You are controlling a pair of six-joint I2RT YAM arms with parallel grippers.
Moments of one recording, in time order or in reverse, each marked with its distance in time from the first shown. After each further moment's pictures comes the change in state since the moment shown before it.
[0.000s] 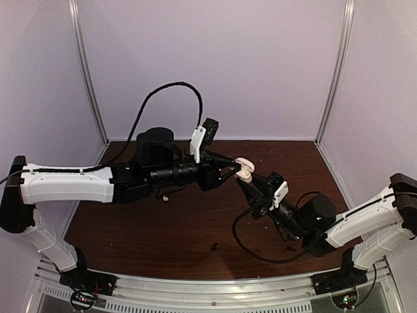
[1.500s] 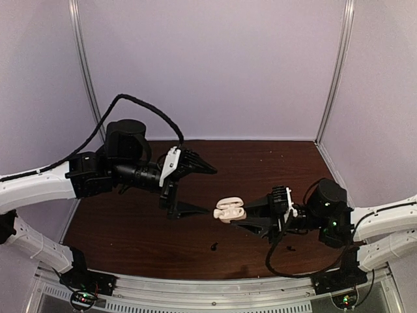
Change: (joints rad) left arm 0.019 -0.261 -0.006 -0.440 0.394 0.774; right arm -0.017 -0.310 0.065 -0.591 -0.685 0.260
